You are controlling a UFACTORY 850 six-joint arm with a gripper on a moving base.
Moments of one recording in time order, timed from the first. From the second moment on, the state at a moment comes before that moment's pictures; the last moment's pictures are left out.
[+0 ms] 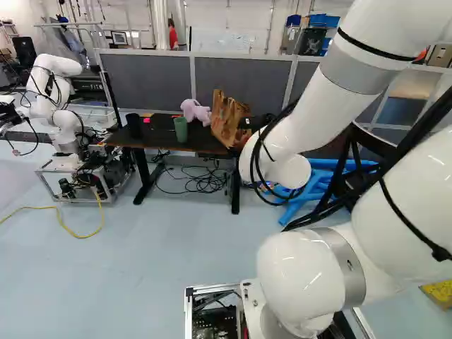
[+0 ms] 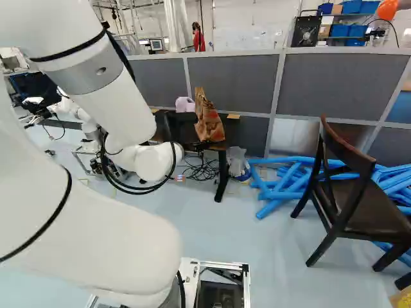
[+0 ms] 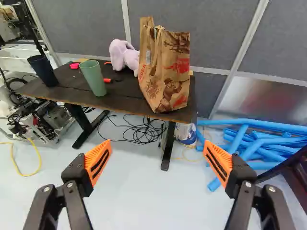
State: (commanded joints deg) arm 0.0 14.3 -9.2 0.0 44.8 -1.1
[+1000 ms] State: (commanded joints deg) arm 0.0 16.0 -5.0 0.0 50.0 0.0
